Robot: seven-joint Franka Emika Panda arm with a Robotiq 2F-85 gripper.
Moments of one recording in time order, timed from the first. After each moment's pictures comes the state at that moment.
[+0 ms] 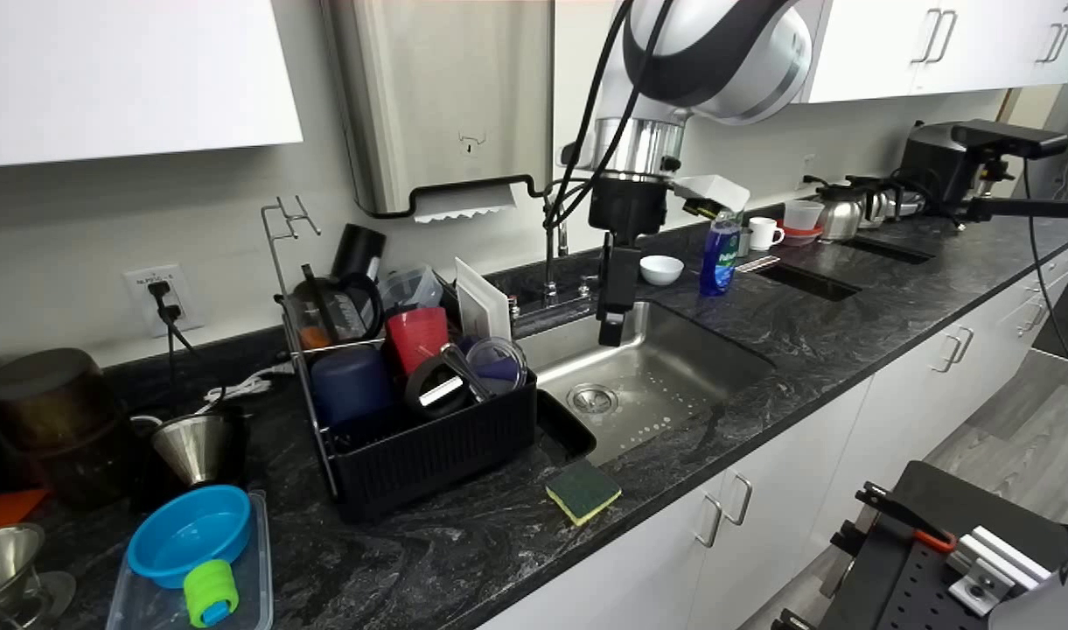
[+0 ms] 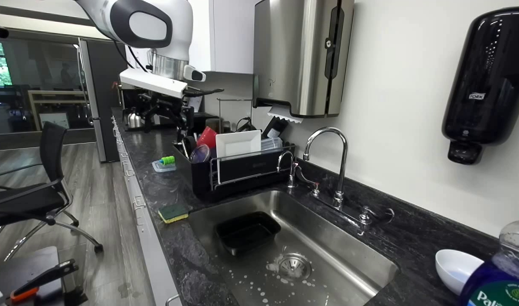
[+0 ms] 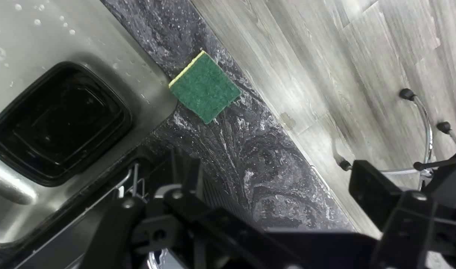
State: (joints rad) arm 0.14 -0.14 0.11 -2.31 0.30 2.15 -0.70
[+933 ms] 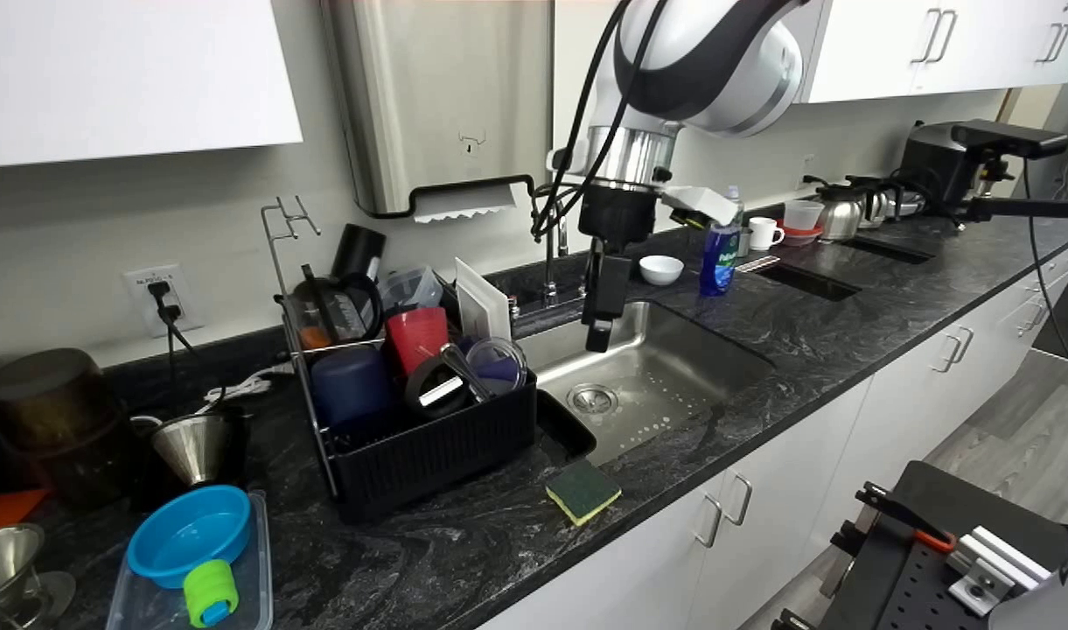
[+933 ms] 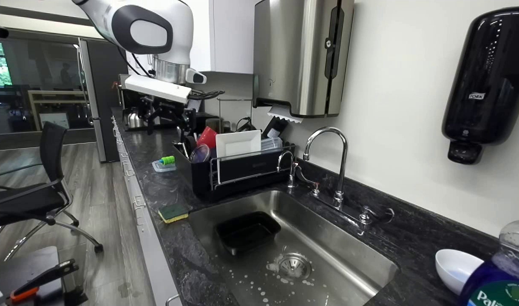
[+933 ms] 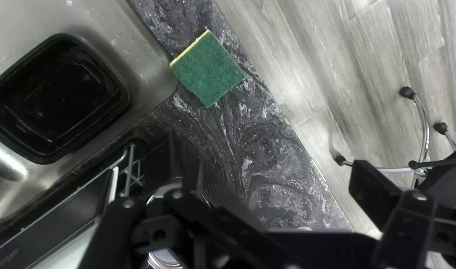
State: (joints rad) arm 0.15 -0.11 0.11 -2.32 0.33 2.21 -0.76
